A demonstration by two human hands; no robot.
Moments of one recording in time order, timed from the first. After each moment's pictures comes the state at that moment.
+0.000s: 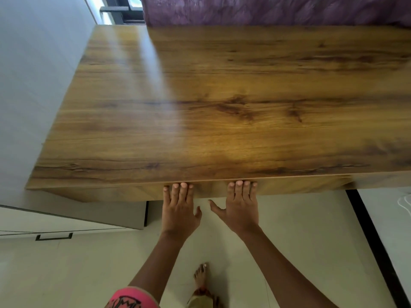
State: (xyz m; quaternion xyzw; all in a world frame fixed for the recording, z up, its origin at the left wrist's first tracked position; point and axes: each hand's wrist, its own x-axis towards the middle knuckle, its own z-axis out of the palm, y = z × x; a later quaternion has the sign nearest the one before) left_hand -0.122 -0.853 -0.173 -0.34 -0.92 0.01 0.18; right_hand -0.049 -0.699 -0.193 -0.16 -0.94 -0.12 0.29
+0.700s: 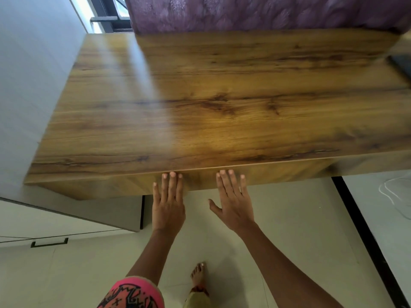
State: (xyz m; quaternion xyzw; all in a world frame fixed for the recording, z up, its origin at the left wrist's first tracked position) left_hand -0.110 -0.868 -0.170 -0.35 -0.91 0.01 0.20; right_hand -0.018 -0.699 -0.178 -0.11 -0.97 -0.08 0.21
